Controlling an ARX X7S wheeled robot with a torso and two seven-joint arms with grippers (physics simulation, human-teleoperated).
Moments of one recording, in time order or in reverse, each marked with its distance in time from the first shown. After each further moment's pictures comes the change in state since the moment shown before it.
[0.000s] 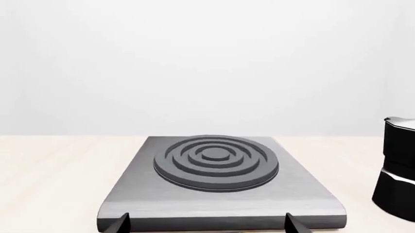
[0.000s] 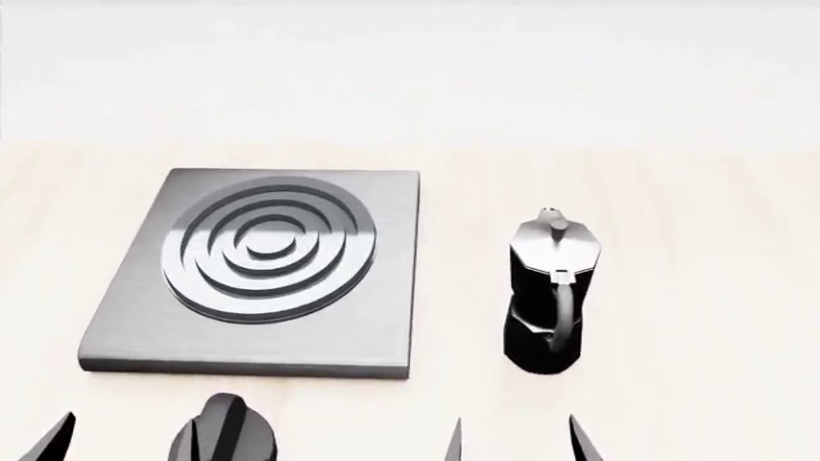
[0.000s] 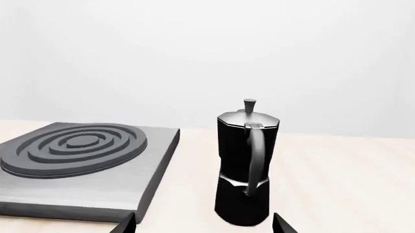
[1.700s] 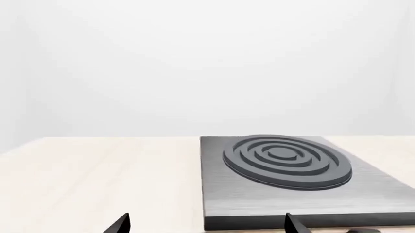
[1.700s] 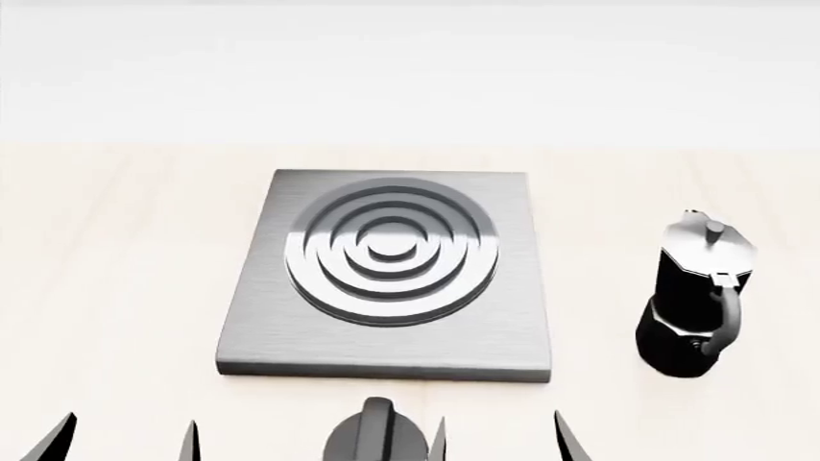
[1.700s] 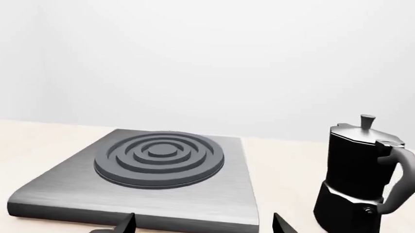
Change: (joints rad) left arm -0.005 -0.040 0.046 0.003 -0.024 0.010 -0.044; right arm 0.009 0.023 -0.059 -0.021 -0.003 -0.004 0.039
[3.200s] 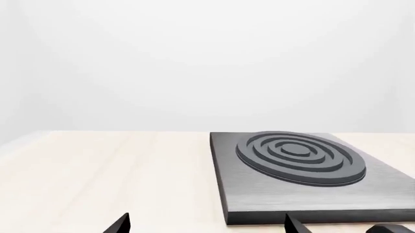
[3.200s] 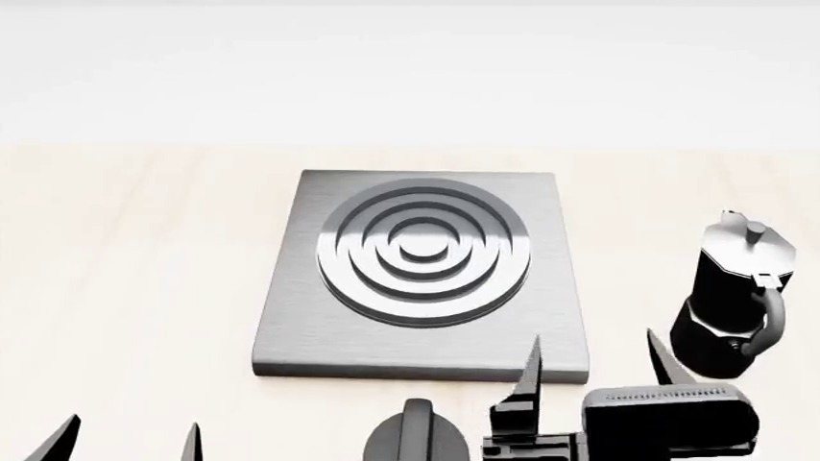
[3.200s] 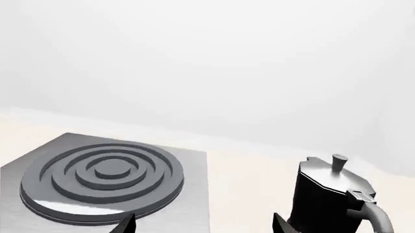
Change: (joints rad) left arm -0.003 -0.032 0.027 0.030 -0.047 -0.035 -0.024; right arm 0.217 0.132 0.080 0.101 0.090 0.133 -0.054
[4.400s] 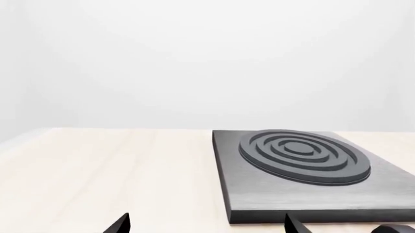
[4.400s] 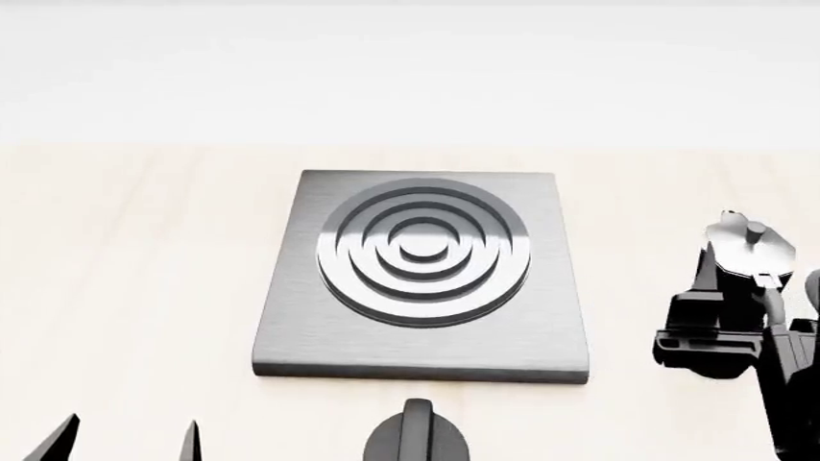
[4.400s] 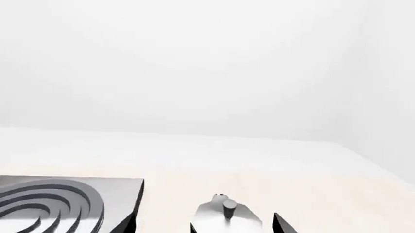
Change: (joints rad) left arm -0.014 -0.013 0.015 -0.013 -0.018 0.000 -0.021; right arm 0.188 0.212 0.228 0.052 0.248 0.206 -0.171
